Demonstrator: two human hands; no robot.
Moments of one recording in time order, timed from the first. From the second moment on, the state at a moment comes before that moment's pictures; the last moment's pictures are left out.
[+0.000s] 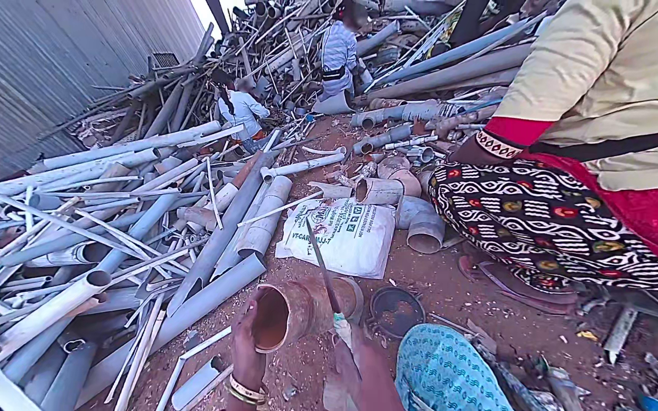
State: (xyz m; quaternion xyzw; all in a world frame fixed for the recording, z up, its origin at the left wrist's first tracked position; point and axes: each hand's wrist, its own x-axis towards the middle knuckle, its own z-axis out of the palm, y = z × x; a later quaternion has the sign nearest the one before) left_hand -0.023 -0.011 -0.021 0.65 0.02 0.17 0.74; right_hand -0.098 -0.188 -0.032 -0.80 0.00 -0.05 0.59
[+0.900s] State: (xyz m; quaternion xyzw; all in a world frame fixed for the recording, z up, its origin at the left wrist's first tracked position) left_hand -0.036 -0.027 -0.023 0.63 0.07 0.19 0.75; right_hand -0.106 -0.189 -0.038 -0.73 -0.01 -0.11 0.68
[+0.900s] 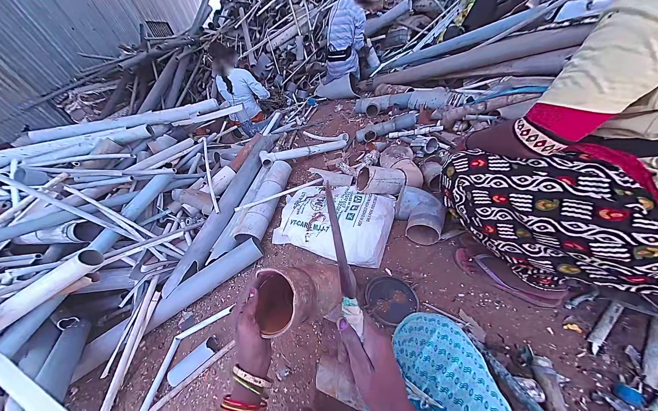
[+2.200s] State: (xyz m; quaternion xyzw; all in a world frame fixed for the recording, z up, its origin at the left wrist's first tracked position) left_hand -0.004 0.034 -0.030 0.56 0.16 0.23 0.78; right_hand -0.044 -0.288 -0.096 -0.50 0.23 -0.26 0.79
